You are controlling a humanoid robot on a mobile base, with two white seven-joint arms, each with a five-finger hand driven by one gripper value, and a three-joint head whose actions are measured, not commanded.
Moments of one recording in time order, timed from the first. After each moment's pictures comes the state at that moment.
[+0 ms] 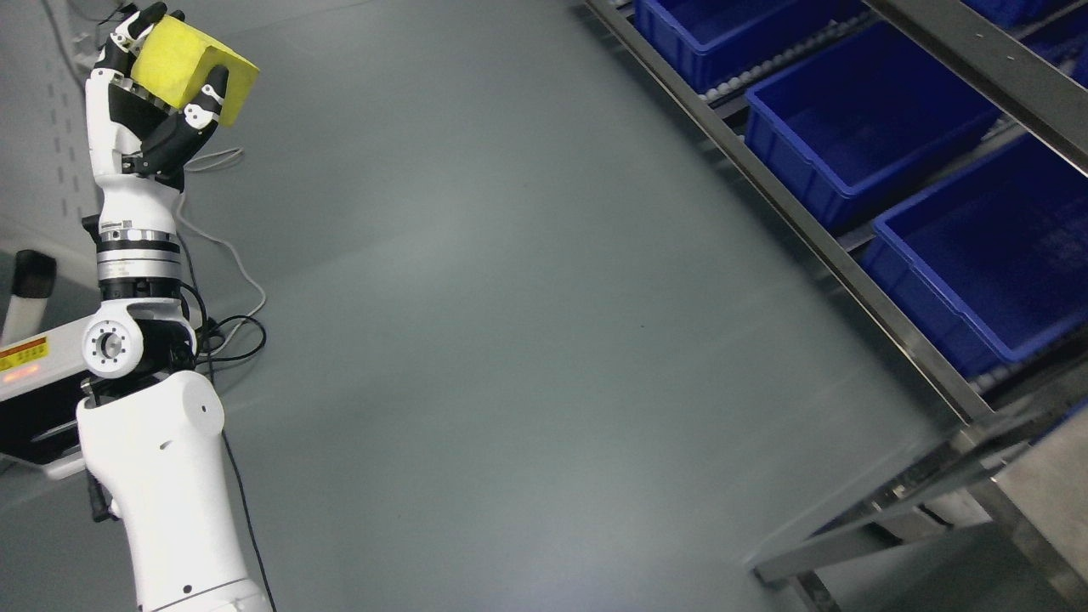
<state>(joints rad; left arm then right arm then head) -0.50 0.00 0.37 -1.37 0.17 -0.23 -0.32 0.00 0.00 -0.09 0.00 0.00 -0.10 0.02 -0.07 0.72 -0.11</state>
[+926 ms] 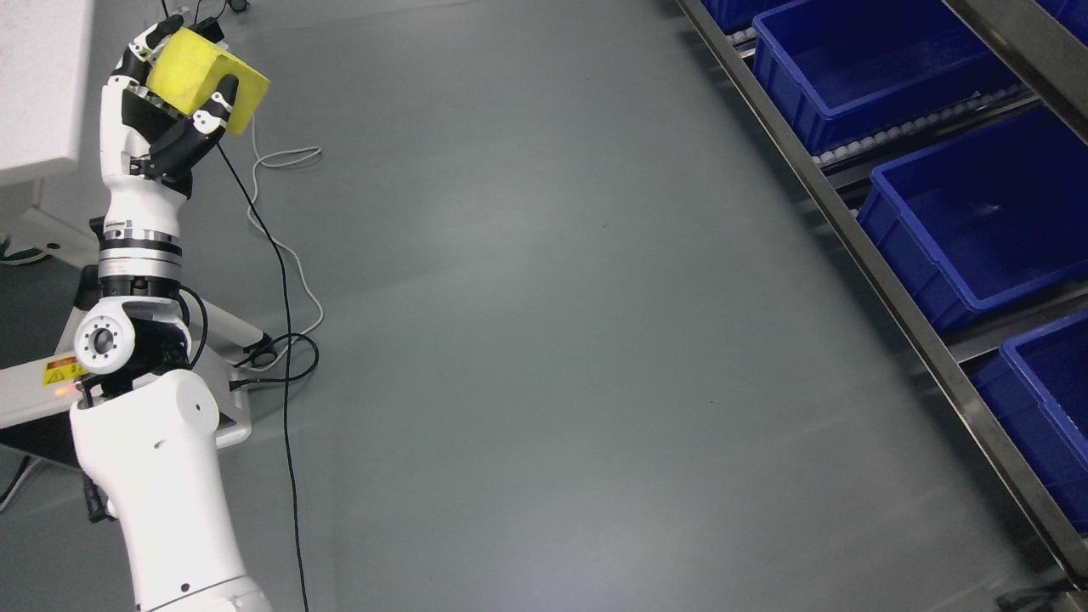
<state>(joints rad) -0.51 0.00 0.38 -1.38 0.17 -0.12 -0.40 0.00 0.00 -0.09 0.00 0.00 -0.10 0.02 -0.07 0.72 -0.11</state>
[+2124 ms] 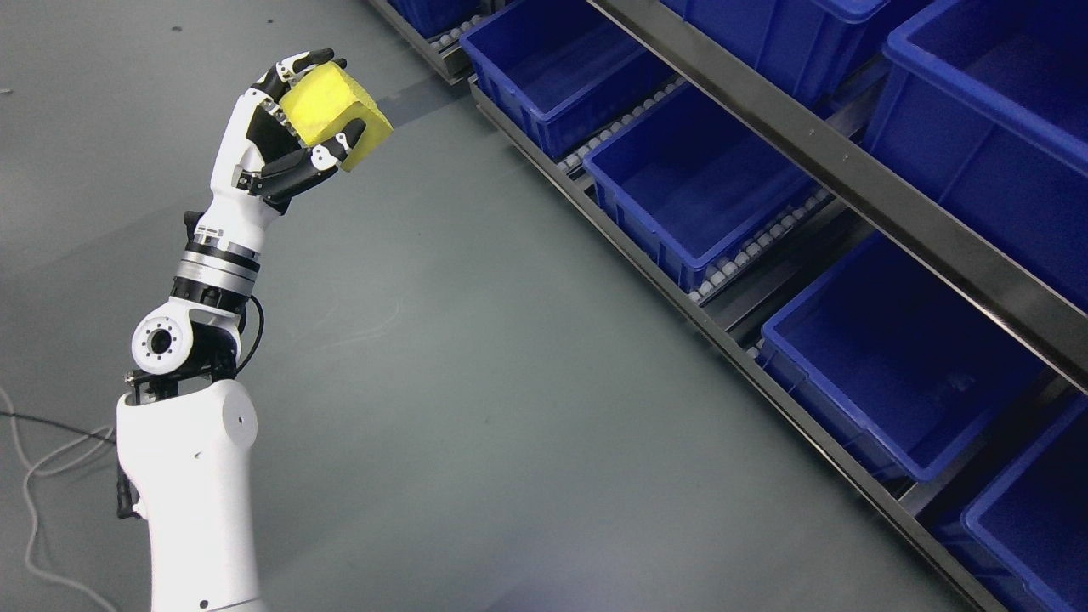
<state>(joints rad) -0.45 0.00 0.23 -1.41 0.17 -0.11 -0.53 0.00 0.00 -0.09 0.00 0.00 -0.10 0.02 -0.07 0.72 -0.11</state>
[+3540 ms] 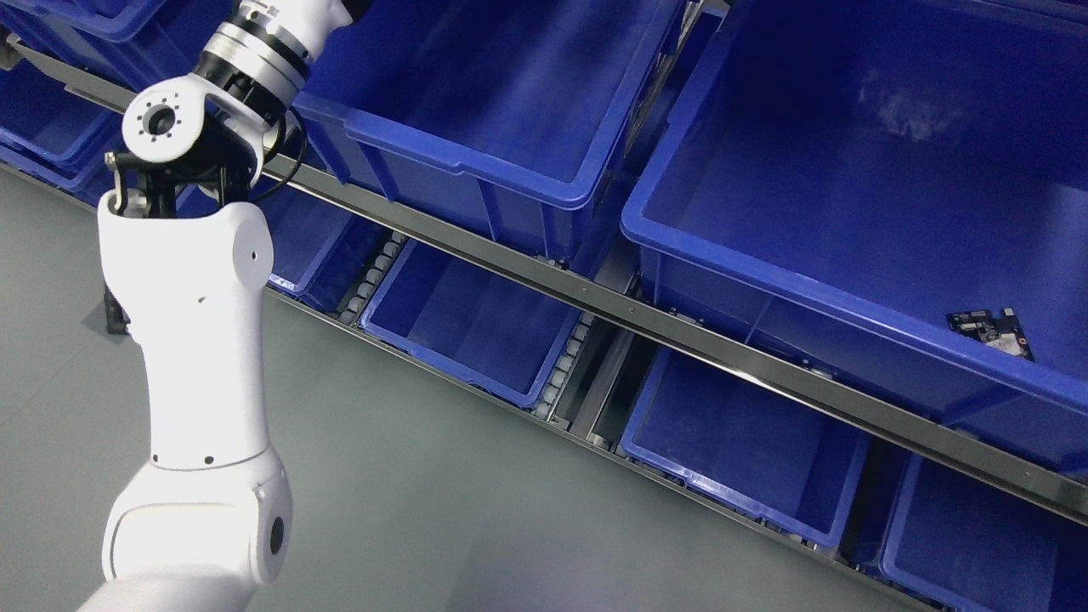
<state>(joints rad) -0.88 0.00 0.01 -1.46 0.14 0.32 -0.52 0.00 0.00 -0.09 0.00 0.00 -0.10 0.02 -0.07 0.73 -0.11</state>
